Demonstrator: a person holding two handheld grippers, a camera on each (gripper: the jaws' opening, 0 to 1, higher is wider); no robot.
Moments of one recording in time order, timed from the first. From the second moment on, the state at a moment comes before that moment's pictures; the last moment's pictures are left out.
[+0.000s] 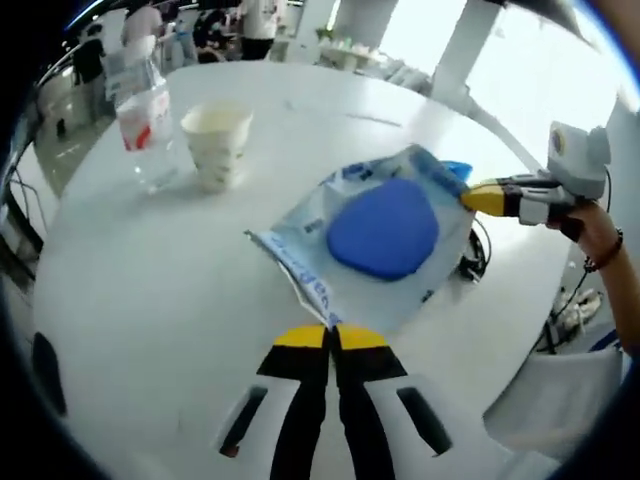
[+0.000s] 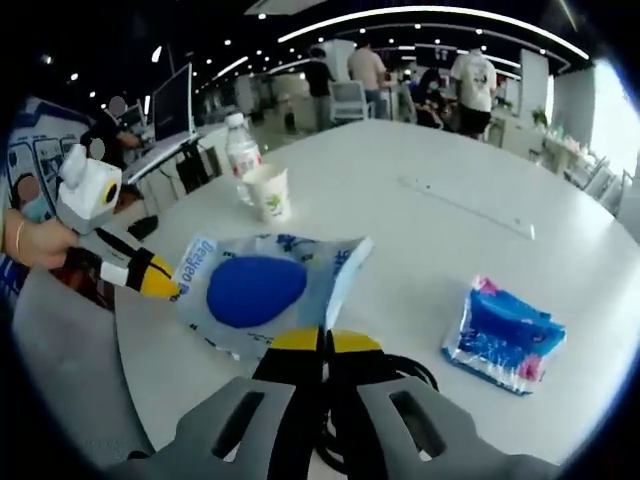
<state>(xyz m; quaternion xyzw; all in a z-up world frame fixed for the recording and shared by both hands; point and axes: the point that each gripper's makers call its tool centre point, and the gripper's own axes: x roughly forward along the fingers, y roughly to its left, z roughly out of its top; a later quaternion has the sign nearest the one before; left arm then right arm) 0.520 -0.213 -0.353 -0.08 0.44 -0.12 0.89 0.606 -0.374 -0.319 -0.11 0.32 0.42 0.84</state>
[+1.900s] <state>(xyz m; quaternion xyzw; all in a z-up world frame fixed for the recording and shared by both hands) 0.670 -0.204 -0.371 0.02 0.41 -0.07 0.91 0.688 -0.387 -0.374 -0.07 0.35 0.32 0.88</state>
